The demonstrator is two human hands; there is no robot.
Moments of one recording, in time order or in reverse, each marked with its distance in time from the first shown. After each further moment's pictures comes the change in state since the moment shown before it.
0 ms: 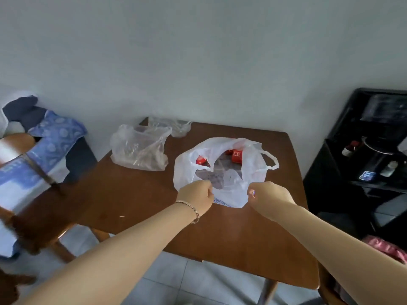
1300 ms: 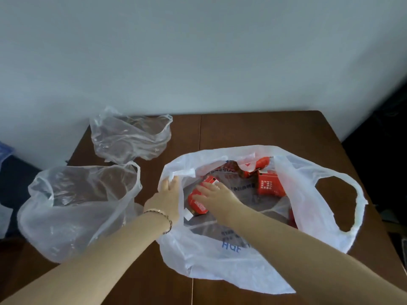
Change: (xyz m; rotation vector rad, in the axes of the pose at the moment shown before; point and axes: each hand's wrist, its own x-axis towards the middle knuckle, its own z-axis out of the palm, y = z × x) left_hand 0.362 -0.157 0.031 0.323 -0.475 -0.096; right_hand 0.400 -0.078 0.105 -0.184 -0.237 -0.420
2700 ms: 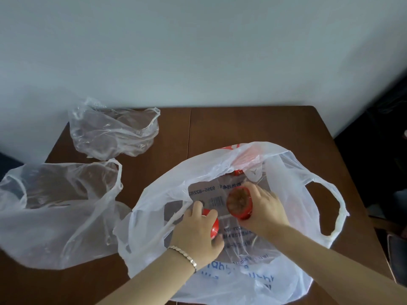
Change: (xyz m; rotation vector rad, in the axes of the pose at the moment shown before) left_hand -0.034 0.072 0.046 -0.120 0.227 0.371; right_hand -0.088 0.057 0.037 0.578 0.345 0.505
